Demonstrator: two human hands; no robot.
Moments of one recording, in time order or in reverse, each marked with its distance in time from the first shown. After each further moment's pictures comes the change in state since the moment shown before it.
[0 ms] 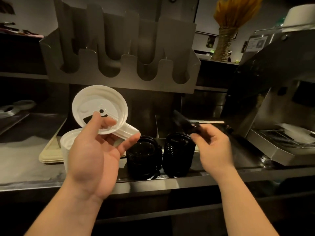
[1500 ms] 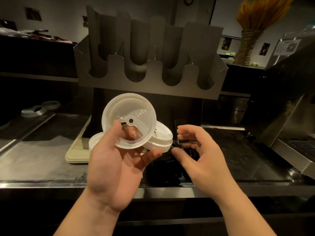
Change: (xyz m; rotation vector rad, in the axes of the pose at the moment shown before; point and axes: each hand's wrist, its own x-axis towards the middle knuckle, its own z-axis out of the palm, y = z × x) left_hand -0.003 0.018 -0.014 -0.075 -0.100 -0.126; right_hand -0.021 -0.046 0.059 -0.145 -0.238 -0.224
